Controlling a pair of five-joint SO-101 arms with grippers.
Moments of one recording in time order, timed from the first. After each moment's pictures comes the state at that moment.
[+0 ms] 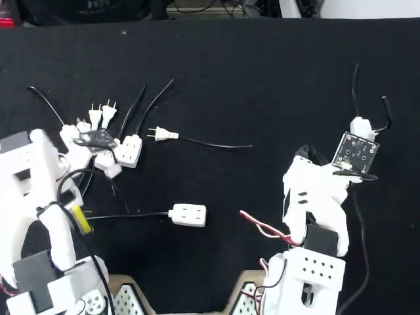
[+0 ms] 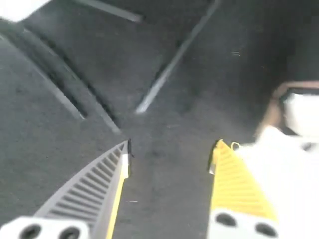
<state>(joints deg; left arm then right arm) -28.0 -16.5 32.1 88.0 -77.8 17.0 -77.0 81.5 35.4 -10.2</state>
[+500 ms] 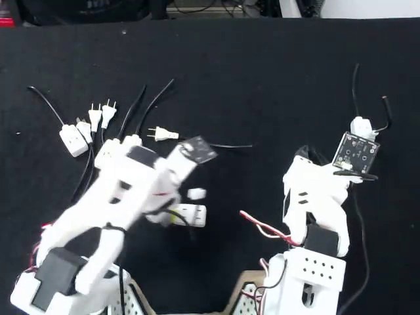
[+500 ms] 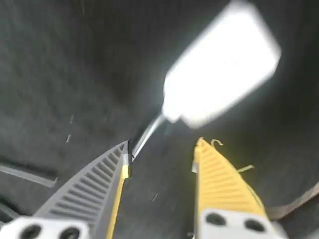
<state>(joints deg) 19.5 -16.5 41.5 70.2 -29.1 17.0 -77.0 81.5 35.4 -10.2</state>
